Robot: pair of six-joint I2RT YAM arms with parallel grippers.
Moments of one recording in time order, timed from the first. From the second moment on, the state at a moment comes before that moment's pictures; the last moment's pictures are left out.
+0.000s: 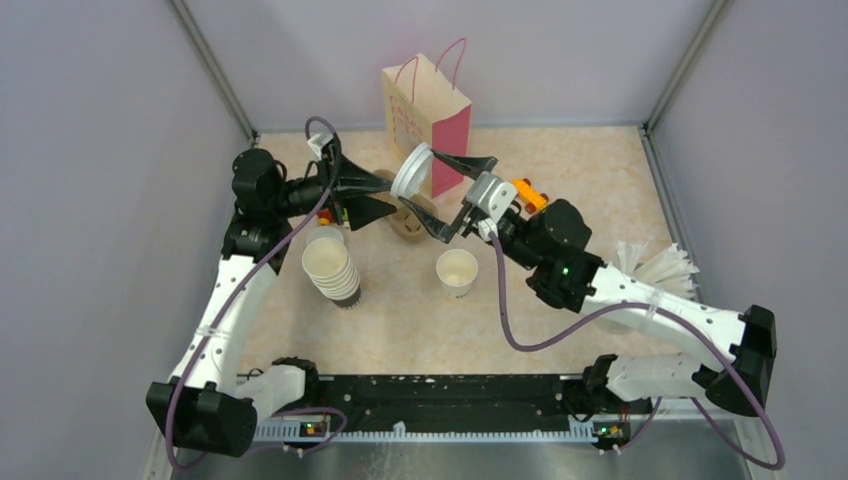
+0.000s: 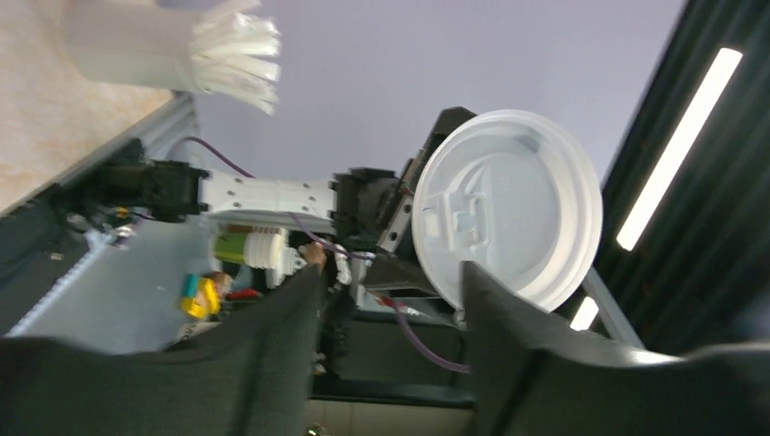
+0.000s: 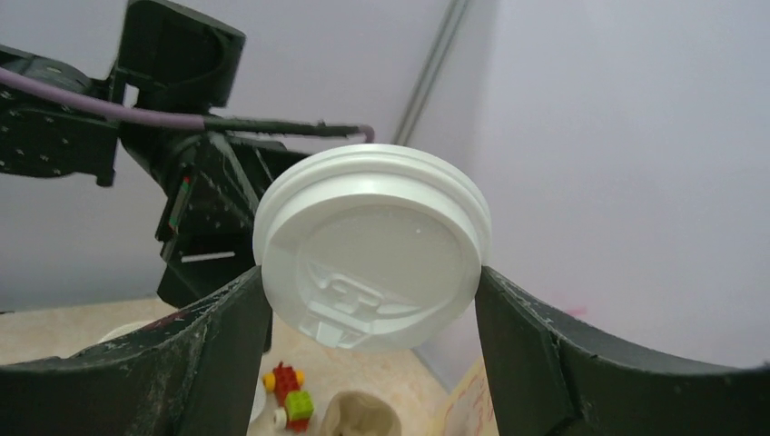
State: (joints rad) left arm -0.14 1.09 1.10 0.05 1.19 -1.70; right arm 1.04 1.20 1.09 0.55 -0.10 -0.45
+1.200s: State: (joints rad) left arm -0.11 1.04 1.71 -1.16 0.17 -0.42; right arm 1.04 1.49 1.63 -1.04 0.31 0.49
